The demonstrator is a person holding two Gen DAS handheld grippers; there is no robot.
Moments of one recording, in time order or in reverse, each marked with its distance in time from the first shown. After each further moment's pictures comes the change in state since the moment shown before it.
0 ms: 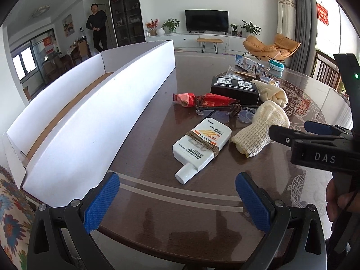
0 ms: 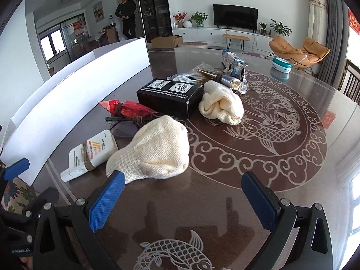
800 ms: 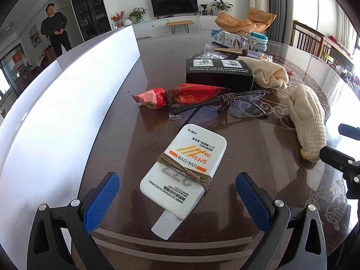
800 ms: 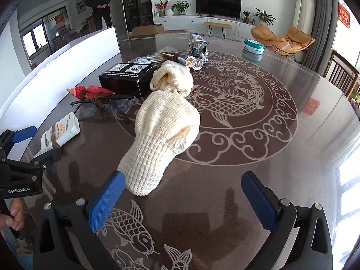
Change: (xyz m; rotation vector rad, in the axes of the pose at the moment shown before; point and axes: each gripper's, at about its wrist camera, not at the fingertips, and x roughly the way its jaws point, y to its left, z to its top) left arm 0.078 -0.027 0.037 0.193 0.113 -0.110; right arm -0.027 -0.066 -0.037 0.010 0.091 -0.151
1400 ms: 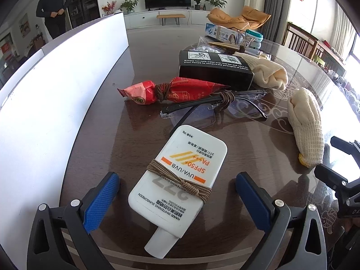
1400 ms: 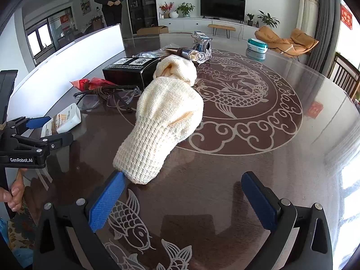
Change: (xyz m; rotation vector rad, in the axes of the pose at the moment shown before) left arm 0.016 0.007 0.007 -0.030 0.040 -0.109; right arm -0.001 -0.003 -0.015 -0.017 -0.026 0.029
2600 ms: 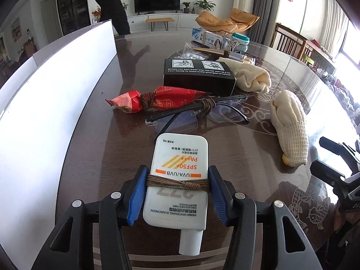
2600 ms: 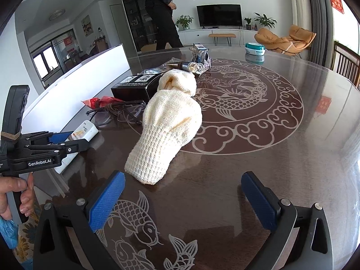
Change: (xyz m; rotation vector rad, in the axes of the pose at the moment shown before) left arm -0.011 -0.004 0.000 0.030 -0.029 -0.063; right arm -0.017 -0.018 -0.012 0.089 -0.096 0.108
